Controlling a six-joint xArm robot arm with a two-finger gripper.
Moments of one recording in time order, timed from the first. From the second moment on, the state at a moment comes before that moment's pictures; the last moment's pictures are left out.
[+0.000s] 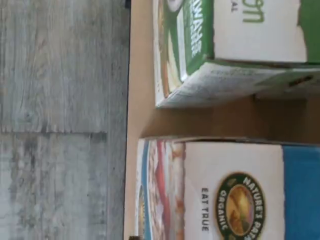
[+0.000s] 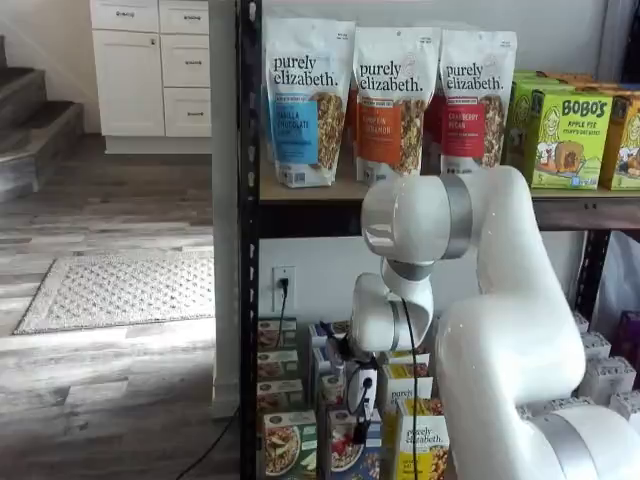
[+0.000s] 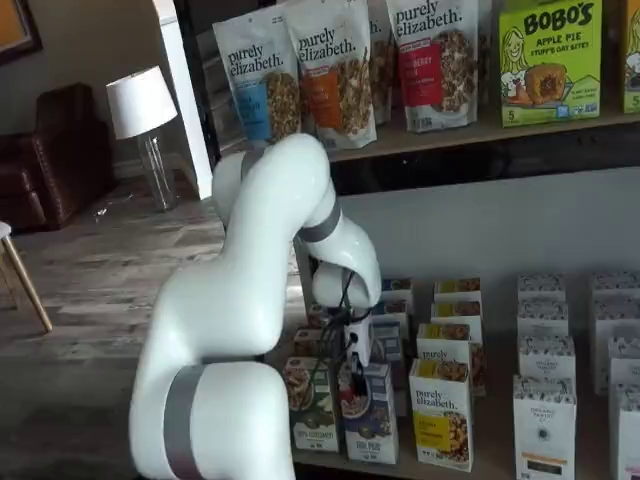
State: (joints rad) arm 0.05 0.98 -1.48 0.09 0.44 -1.59
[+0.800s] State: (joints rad) arm 0.04 0.98 -1.49 0.05 0.49 -1.57
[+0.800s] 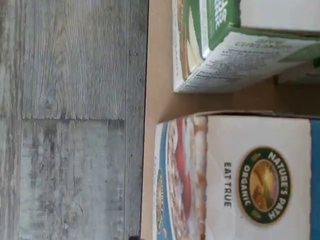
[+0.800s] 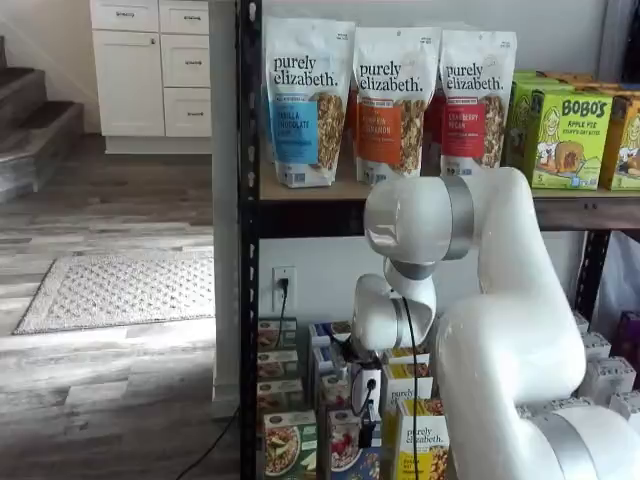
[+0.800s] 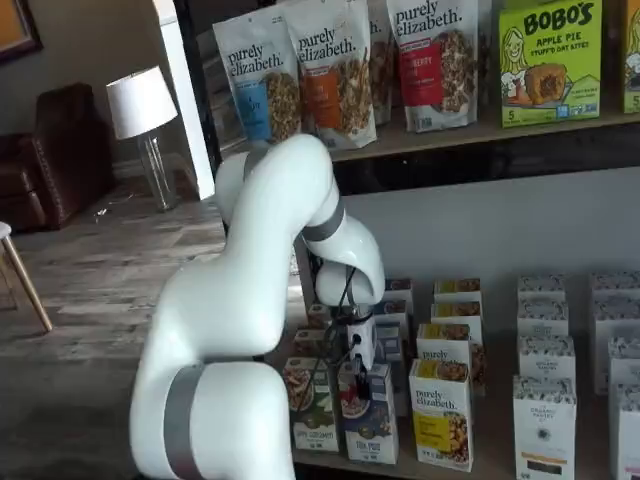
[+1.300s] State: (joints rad) arm 0.04 0.97 -1.48 0.05 0.49 -1.58
